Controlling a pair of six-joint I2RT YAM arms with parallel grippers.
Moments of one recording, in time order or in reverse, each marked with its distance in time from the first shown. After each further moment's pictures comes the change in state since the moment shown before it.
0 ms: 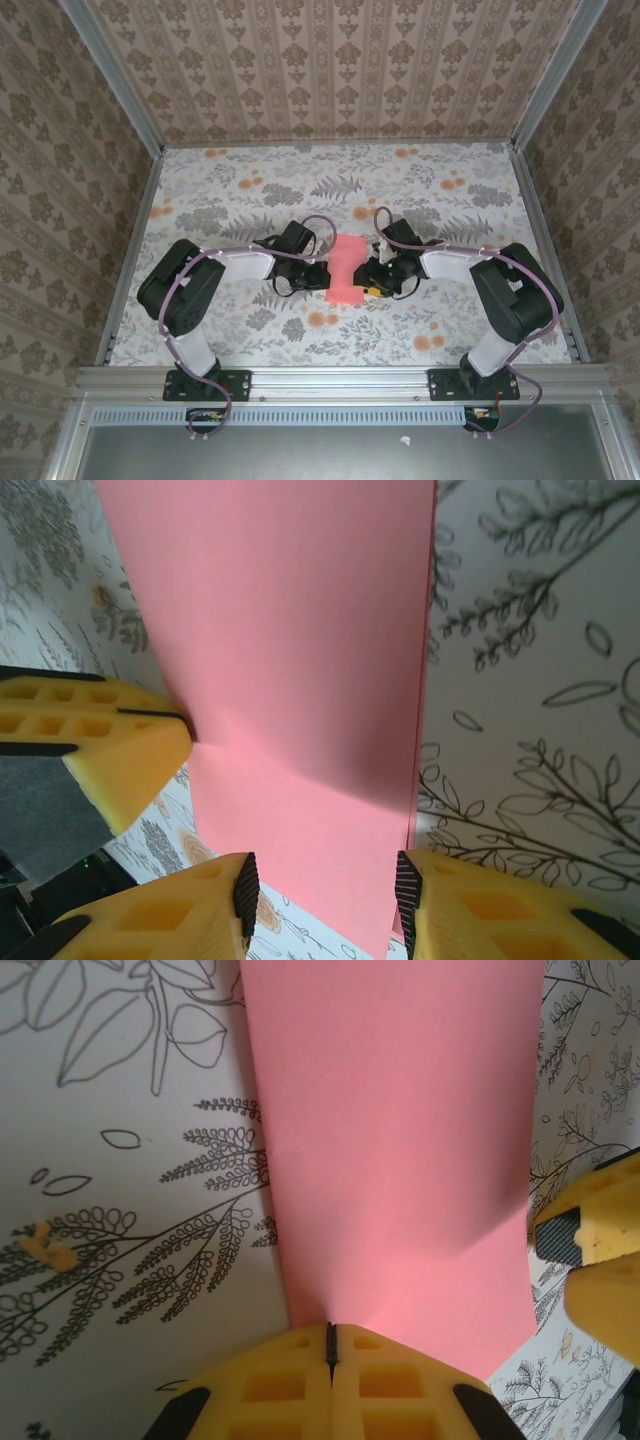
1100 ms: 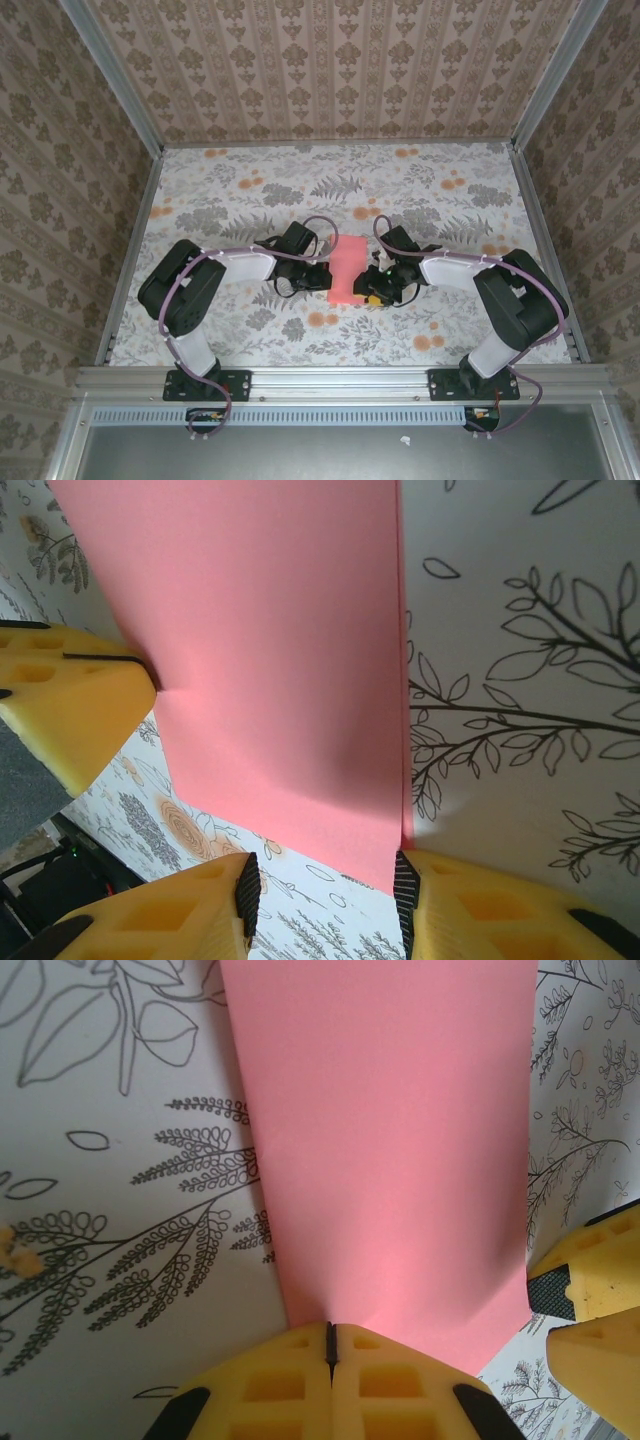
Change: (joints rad) left arm -0.012 0.000 0.000 0.009 -0.004 0.000; right arm 0.045 -0.045 -0.030 -0.051 0.023 0.069
